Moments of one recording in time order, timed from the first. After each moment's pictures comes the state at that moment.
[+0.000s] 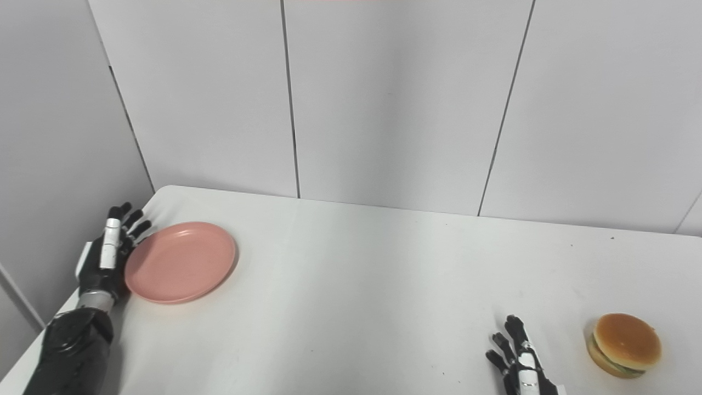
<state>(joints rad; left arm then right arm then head) -0.51 0.37 0.29 0.73 -0.30 -0.20 -0.12 0.13 -0.03 -0.03 -0.21 0.13 0.03 0.04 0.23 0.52</state>
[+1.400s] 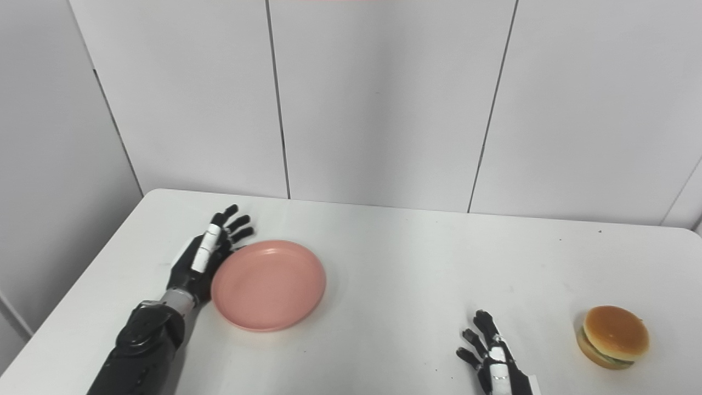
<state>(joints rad) -0.53 0.20 0.07 0.58 -0.23 -0.07 -0.24 0.14 -0.02 0.04 -0.24 0.10 0.05 0.01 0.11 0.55</state>
